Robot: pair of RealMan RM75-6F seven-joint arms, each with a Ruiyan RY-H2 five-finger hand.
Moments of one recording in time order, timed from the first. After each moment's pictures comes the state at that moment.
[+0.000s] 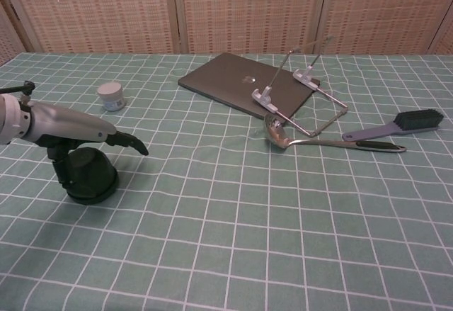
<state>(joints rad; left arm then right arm) -1.02 -1.21 0.07 -1.70 0.85 0.53 0.36 0.01 -0.99 -0.03 -1.62 -1.72 1.58 0.09</state>
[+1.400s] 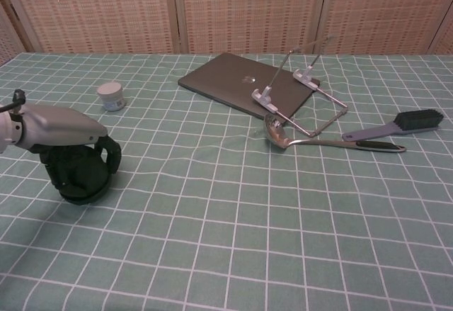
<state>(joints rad) -0.99 -1.27 0.17 -1.66 0.93 0.76 0.44 0.01 -0.98 -0.05 -1.62 -1.73 1.59 0.11</state>
